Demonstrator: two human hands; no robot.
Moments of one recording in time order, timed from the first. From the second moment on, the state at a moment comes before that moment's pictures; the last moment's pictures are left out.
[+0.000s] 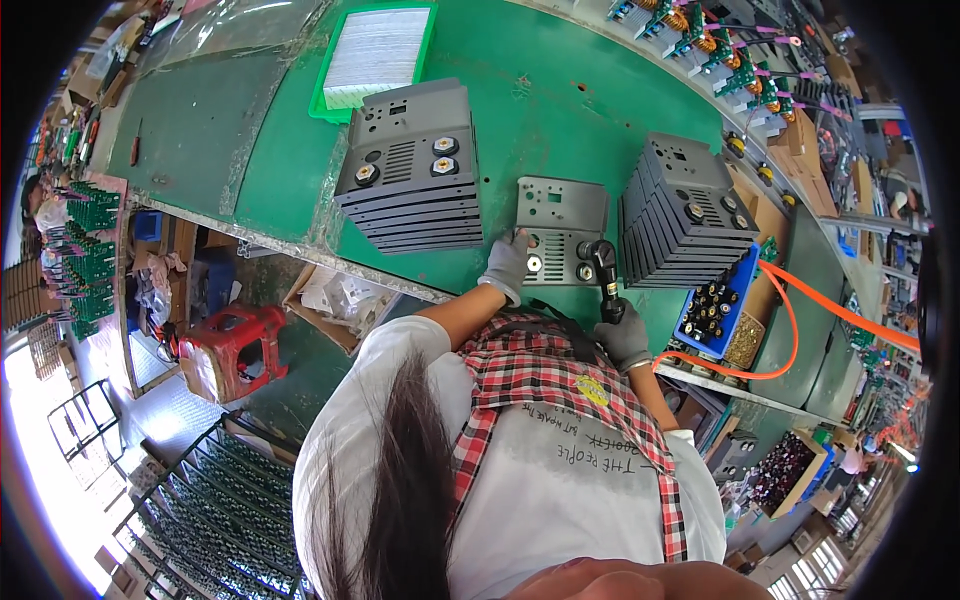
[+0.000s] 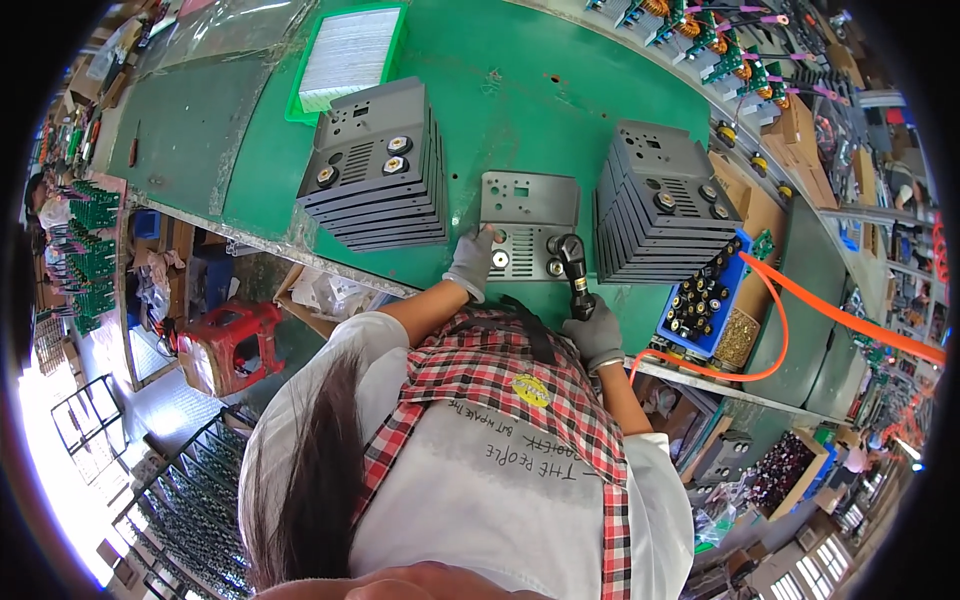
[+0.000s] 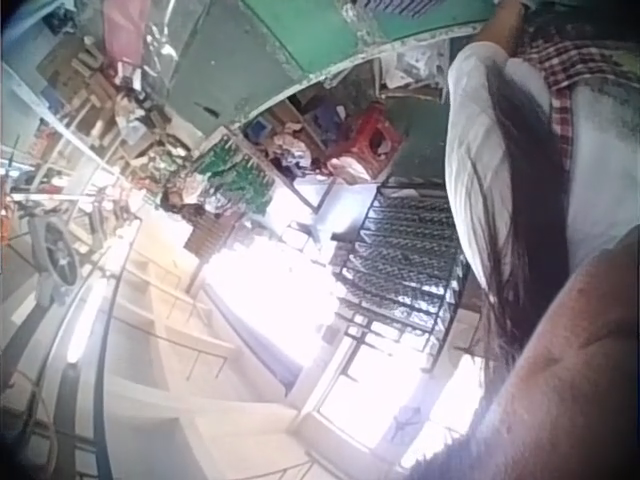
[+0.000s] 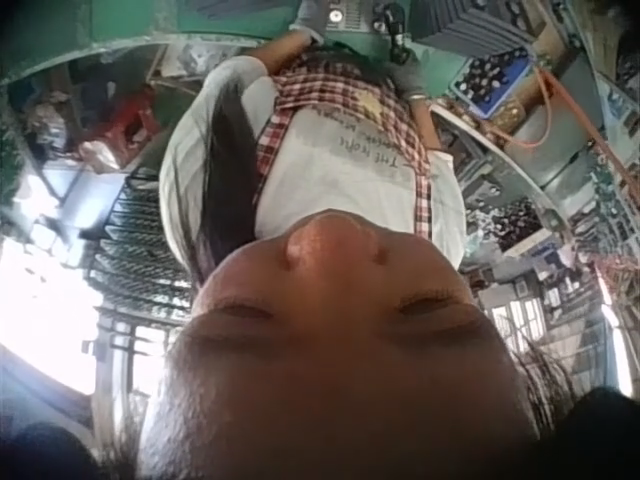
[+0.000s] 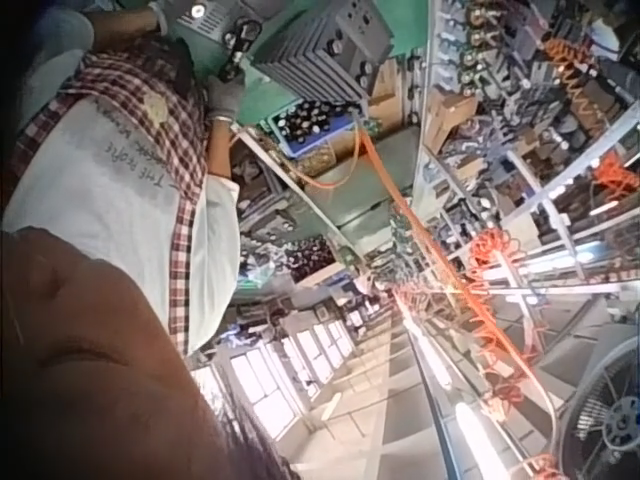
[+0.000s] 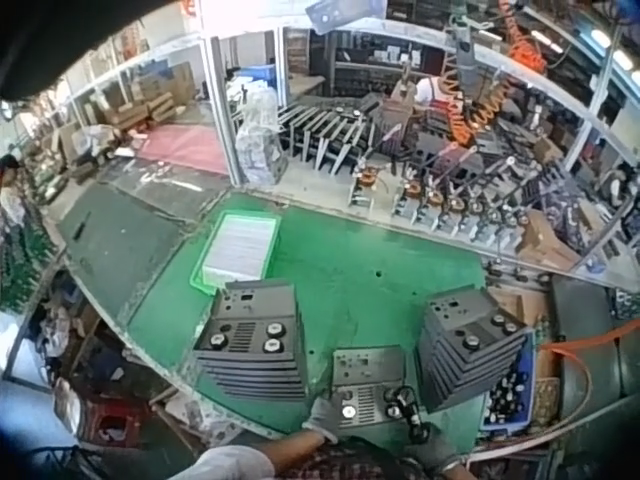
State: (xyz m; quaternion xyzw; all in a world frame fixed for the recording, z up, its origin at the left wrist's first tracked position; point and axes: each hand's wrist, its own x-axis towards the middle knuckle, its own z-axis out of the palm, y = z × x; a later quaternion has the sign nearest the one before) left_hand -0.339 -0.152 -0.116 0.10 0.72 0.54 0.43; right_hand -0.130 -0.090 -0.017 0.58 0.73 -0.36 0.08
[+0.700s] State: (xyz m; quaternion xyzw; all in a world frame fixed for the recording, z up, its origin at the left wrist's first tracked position) left_hand -0.333 -0.147 -0.110 0.03 0.71 0.55 0.44; right_hand -0.113 -0.105 -0.024 0.58 0.74 -0.34 0.08
